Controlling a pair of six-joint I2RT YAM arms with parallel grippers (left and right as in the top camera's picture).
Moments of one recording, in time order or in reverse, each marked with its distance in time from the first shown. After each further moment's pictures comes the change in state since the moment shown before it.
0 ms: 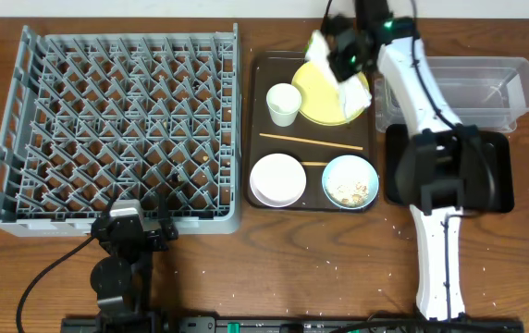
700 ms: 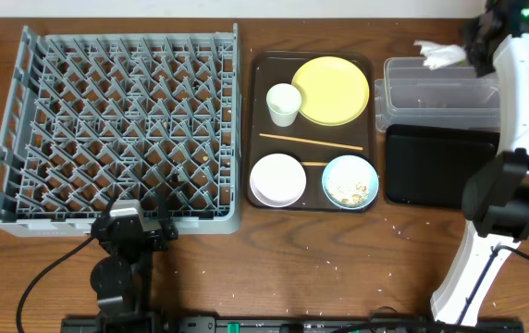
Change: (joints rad) left arm 0.000 0.000 0.000 0.000 0.000 0.000; right arm -0.335 -0.246 -0.196 -0.039 0.434 1.405
